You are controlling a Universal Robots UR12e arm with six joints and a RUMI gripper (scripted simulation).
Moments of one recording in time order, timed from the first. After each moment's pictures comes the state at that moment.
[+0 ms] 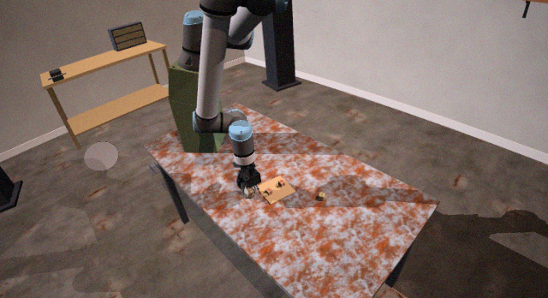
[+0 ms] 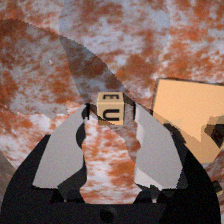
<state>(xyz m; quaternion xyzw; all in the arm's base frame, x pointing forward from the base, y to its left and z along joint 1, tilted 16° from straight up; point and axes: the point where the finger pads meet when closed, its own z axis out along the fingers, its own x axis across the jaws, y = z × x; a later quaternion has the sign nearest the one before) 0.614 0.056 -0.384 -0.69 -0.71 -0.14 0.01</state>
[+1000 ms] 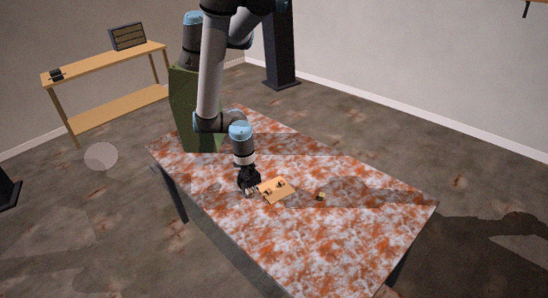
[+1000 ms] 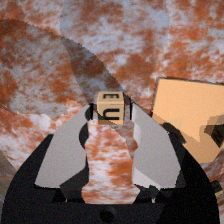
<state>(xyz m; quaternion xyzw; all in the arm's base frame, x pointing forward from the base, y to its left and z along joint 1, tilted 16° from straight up) 0.614 0.055 -0.384 -0.69 -0.71 -0.14 0.01</state>
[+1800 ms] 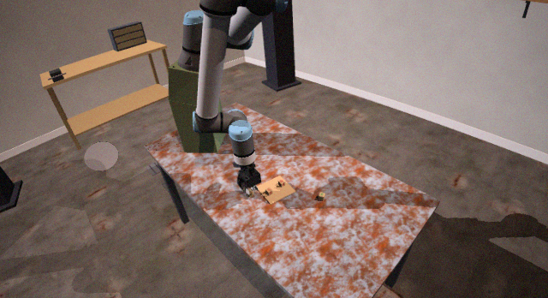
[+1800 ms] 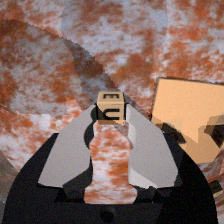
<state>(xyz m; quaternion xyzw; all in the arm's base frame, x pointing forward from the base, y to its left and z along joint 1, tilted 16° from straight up) 0.614 0.055 -0.384 -0.69 -0.71 -0.14 0.01</state>
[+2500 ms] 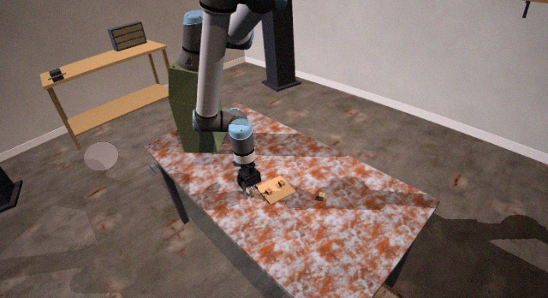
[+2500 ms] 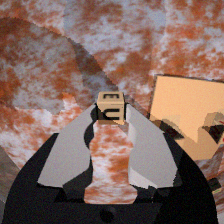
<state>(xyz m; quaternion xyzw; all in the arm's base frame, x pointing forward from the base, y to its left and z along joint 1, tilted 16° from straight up) 0.614 0.054 -0.377 -0.69 -0.71 -0.14 0.01</state>
